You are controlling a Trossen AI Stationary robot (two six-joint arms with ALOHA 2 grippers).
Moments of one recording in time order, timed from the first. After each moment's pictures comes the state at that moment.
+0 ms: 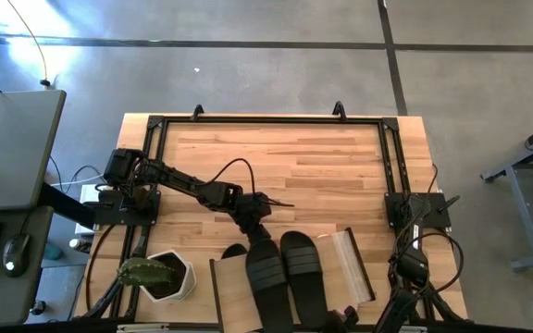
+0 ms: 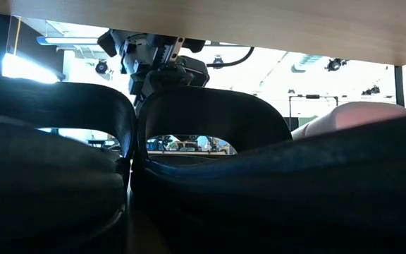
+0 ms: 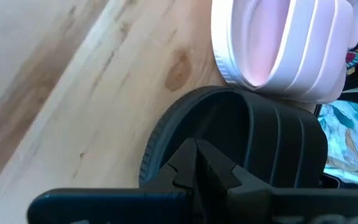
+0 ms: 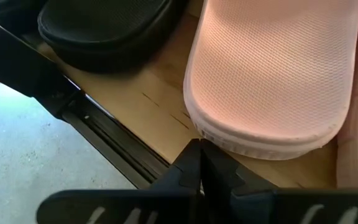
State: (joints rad) left arm 0.00 1.83 1.05 -0.18 0.34 -0.82; right arm 1.07 2.60 2.20 -1.34 0.71 2.09
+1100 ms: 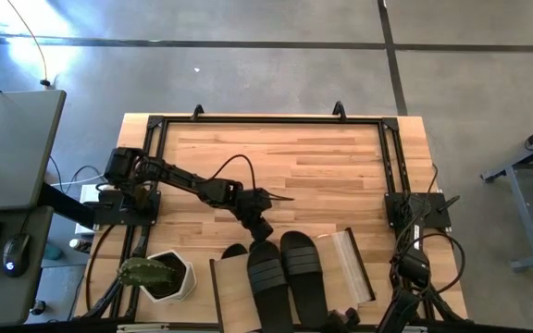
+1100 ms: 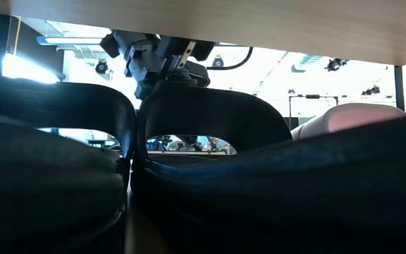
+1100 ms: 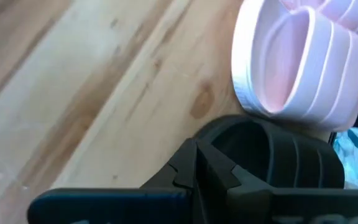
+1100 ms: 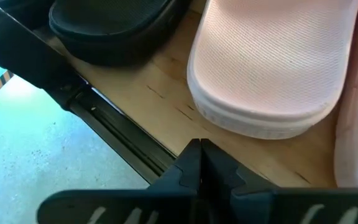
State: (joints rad) left arm 0.03 1.83 1.05 -0.18 0.26 -0.82; right arm 1.08 2.60 2.20 -1.33 0.72 2.09
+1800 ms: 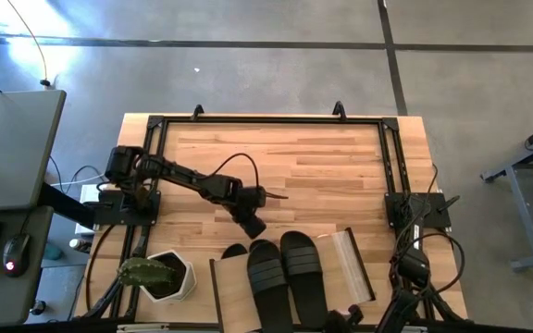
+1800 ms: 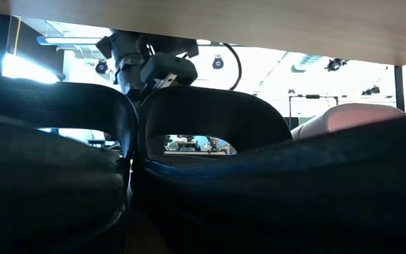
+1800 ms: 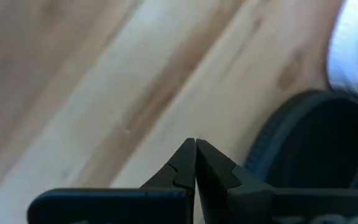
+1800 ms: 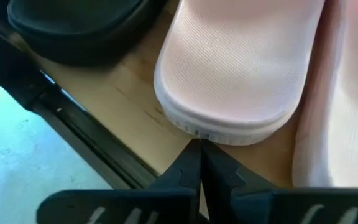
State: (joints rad) left arm 0.07 1.83 1.05 -0.41 0.24 -0.79; right arm 1.08 2.60 2.20 -1.42 0.68 2.09
